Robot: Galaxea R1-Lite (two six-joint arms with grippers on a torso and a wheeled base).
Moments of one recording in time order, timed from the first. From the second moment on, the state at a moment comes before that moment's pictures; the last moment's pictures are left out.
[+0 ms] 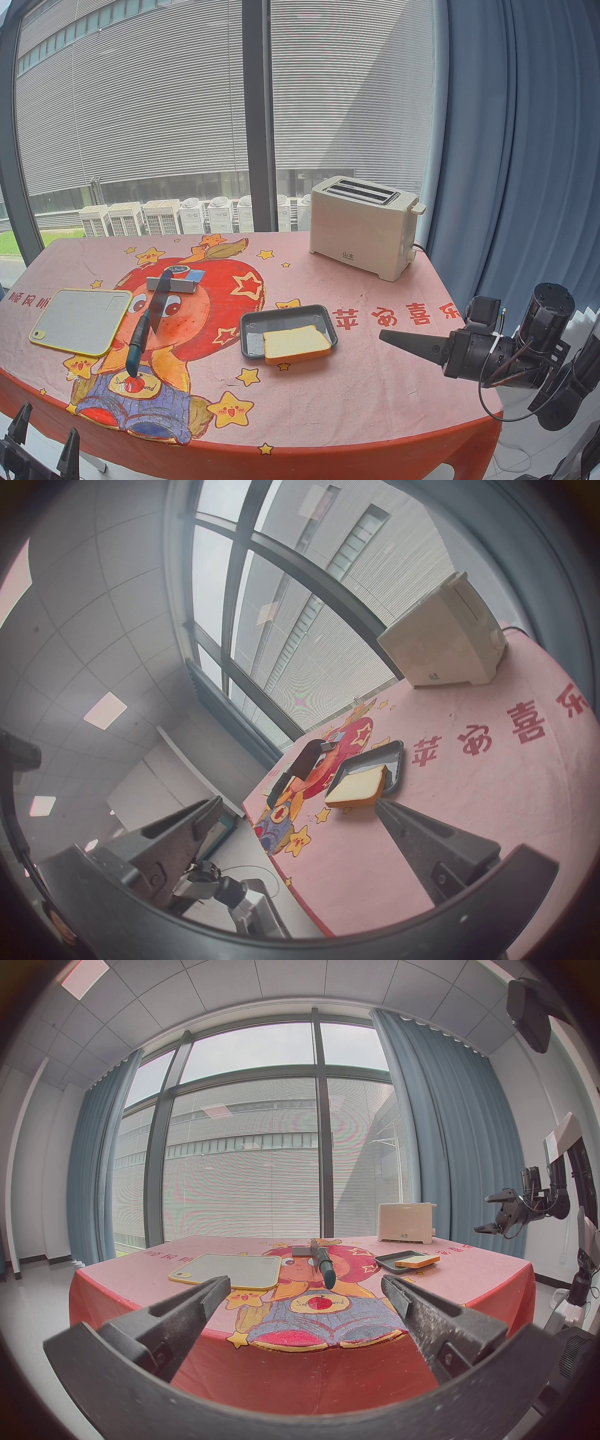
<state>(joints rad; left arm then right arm) 0.00 0.02 -0.02 0.00 -0.01 0.01 0.52 1.83 -0.25 -1.47 0.52 0.77</state>
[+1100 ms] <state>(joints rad) 0.00 0.02 -0.02 0.00 -0.01 0.01 0.56 1.97 -0.27 -1.53 0.53 1.16</state>
